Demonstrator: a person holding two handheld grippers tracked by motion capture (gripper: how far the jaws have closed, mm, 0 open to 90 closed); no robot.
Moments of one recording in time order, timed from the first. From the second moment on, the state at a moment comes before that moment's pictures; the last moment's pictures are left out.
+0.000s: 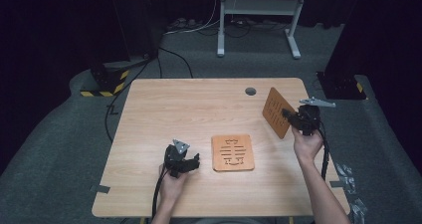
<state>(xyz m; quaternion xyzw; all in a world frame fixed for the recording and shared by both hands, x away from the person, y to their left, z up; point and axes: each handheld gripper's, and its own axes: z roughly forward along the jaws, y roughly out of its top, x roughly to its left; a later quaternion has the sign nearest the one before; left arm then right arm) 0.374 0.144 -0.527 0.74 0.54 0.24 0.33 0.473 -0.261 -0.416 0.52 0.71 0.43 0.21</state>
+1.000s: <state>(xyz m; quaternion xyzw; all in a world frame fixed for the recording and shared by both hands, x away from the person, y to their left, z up) 0.374 0.144 -0.527 0.74 0.54 0.24 0.33 0.500 -0.271 -0.446 0.57 0.69 0.38 0.25</state>
